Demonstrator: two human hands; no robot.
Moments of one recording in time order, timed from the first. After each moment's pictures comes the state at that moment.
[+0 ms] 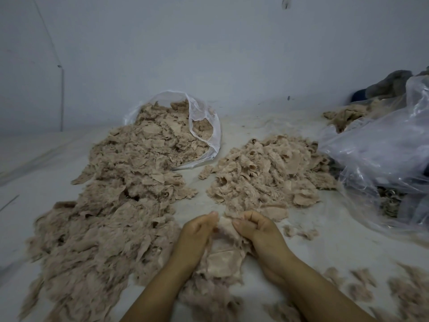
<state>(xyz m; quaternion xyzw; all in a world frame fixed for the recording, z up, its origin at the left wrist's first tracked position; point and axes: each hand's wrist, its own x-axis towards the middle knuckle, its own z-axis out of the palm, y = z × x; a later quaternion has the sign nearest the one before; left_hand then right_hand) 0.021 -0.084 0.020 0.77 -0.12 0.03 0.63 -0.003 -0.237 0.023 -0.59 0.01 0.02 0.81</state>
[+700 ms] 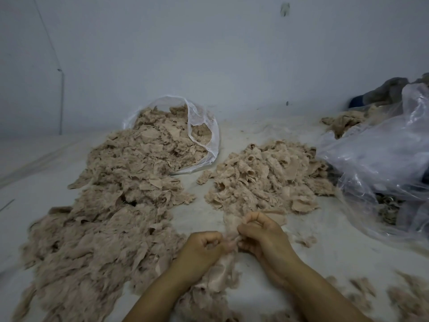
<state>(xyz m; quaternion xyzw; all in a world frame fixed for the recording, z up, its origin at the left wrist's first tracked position) 0.011 -0.092 0.027 0.76 -0.19 -0.08 0.62 0.002 -0.251 0.031 -0.55 0.02 0.03 0.83</state>
